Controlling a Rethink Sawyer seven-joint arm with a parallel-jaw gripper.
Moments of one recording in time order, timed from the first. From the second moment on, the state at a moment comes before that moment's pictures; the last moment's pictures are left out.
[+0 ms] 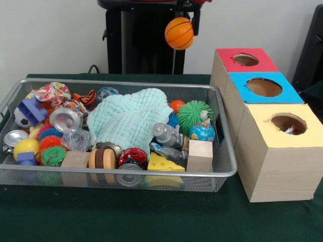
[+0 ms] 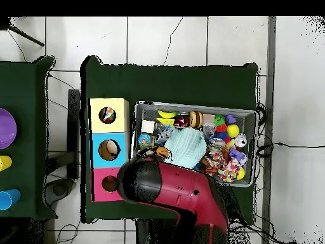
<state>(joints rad) -0.01 -0.94 -0.24 1.84 0.05 0.68 2.30</state>
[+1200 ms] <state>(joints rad) 0.27 -1.01 -0.40 1.84 0.20 0.86 2.44</state>
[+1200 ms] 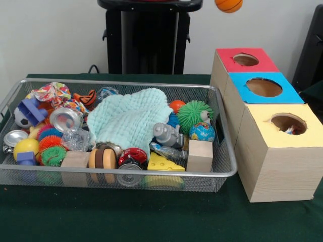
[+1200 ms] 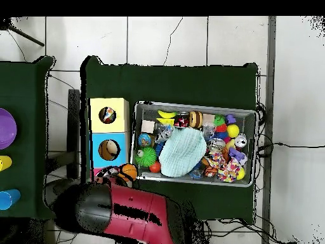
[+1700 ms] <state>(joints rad) 0.39 -1.03 -0.44 1.84 0.23 0.90 2.57</state>
